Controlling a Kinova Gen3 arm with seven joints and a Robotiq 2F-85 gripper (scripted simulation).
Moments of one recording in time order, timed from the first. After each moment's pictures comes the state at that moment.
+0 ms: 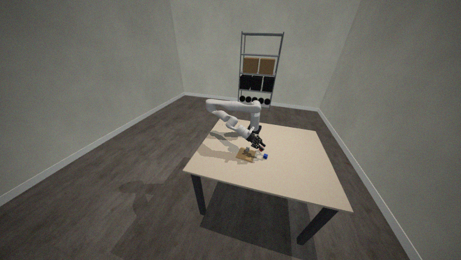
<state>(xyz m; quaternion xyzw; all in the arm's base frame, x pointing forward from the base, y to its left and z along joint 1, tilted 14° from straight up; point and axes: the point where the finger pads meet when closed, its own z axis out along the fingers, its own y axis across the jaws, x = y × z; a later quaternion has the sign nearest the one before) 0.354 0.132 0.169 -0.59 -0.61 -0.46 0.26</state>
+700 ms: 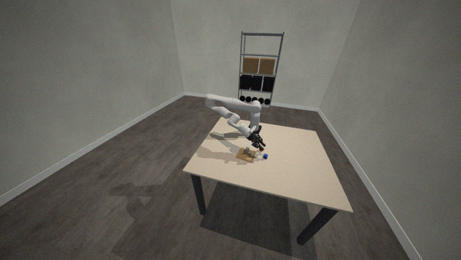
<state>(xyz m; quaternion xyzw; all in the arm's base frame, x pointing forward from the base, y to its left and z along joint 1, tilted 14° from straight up) 0.352 0.132 0.172 -0.62 -0.61 -0.43 0.24</state>
